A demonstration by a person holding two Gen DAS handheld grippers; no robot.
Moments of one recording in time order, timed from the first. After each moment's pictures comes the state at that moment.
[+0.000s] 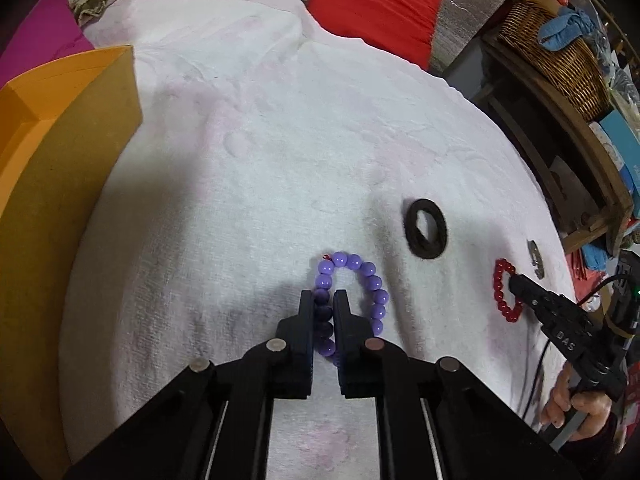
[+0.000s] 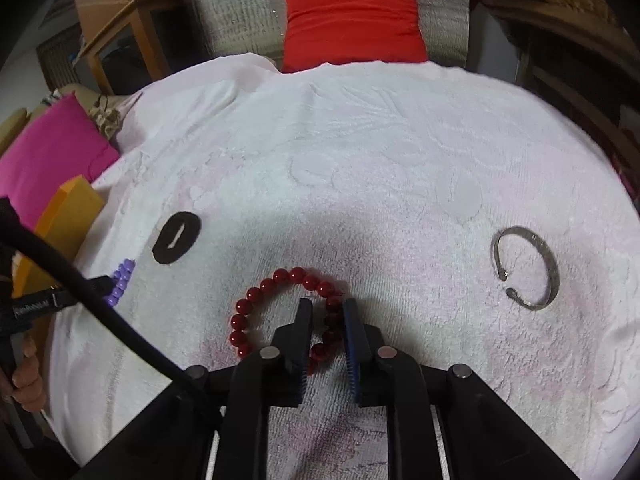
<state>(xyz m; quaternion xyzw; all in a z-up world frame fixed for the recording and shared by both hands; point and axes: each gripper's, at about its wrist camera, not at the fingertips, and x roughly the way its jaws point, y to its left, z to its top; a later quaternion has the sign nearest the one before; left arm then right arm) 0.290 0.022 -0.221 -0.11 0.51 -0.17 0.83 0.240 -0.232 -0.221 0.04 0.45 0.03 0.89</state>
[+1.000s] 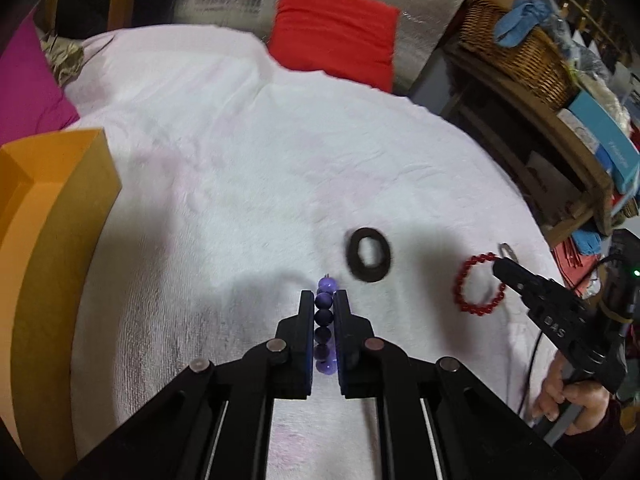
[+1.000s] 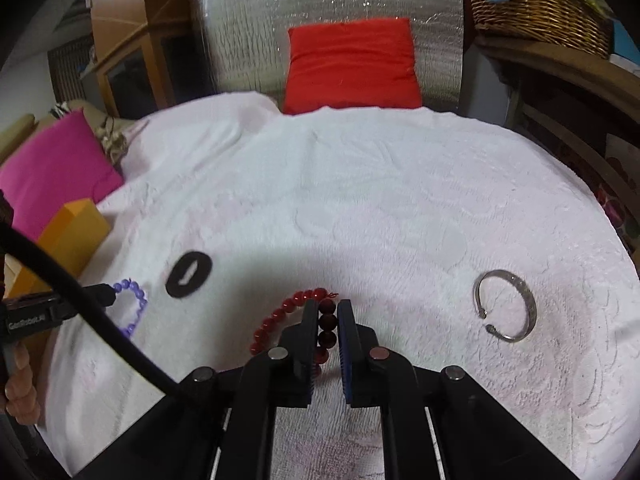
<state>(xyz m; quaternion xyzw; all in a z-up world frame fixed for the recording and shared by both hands) 0.267 0.000 -0.180 -0.08 0.45 -0.20 0.87 0.230 -0.233 -0.195 0.05 0.38 0.02 0.92</state>
